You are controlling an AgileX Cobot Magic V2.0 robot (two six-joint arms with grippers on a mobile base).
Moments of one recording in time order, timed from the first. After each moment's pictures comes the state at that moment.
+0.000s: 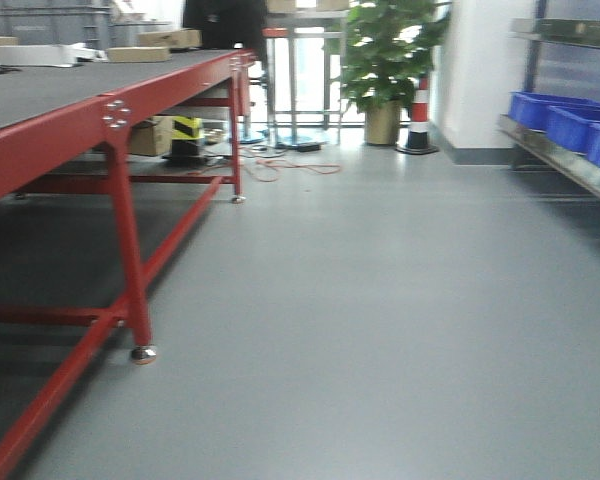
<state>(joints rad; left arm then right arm) -0.16 0.94 -1.32 0.08 0.91 0.02 0.03 0.89 -1.09 0.16 0.64 -0.09</state>
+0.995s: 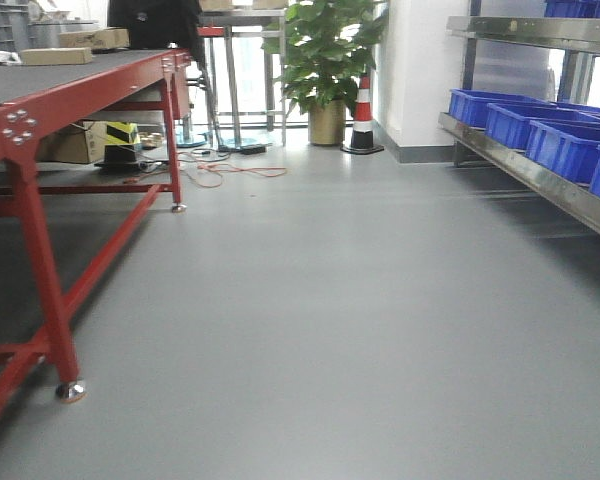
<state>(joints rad) -0.16 0.93 -1.32 0.08 0.91 0.02 0.03 0.89 -1.09 0.16 0.64 -0.09</state>
